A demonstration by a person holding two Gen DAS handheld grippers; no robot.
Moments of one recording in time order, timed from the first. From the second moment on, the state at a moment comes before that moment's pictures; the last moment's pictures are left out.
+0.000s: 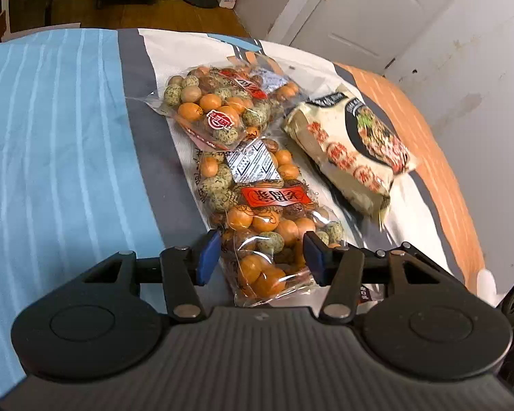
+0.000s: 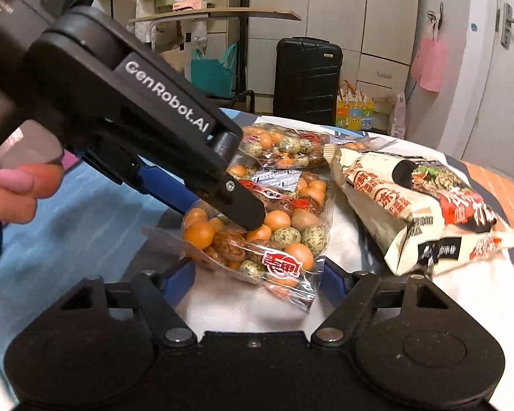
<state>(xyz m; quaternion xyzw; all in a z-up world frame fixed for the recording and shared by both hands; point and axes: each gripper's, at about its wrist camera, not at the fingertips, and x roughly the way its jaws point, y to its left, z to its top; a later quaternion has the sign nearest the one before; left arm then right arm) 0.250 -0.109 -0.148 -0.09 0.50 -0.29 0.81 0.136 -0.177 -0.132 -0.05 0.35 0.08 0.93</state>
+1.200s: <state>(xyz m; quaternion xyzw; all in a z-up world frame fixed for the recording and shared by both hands) 0.184 -0.082 -0.129 -0.05 0.52 -0.27 0.81 0.115 -0.162 -0.123 -0.01 0.40 0.12 0.91</state>
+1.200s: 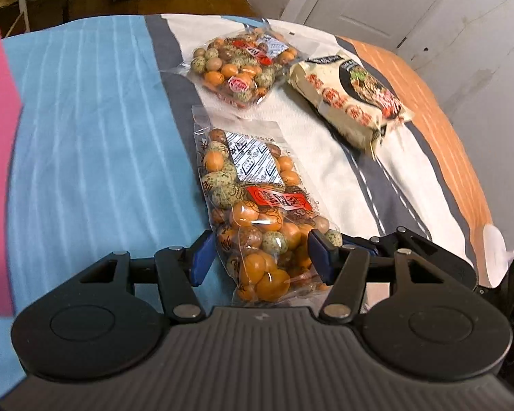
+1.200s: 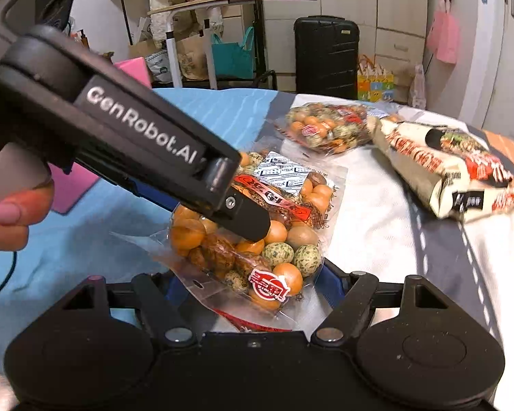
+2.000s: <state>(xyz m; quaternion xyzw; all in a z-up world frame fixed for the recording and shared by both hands) 0.098 -0.001 -0.045 -0.10 0.50 -0.23 0.83 0.071 -0.102 -0.044 -0.09 0.39 0.19 0.90</state>
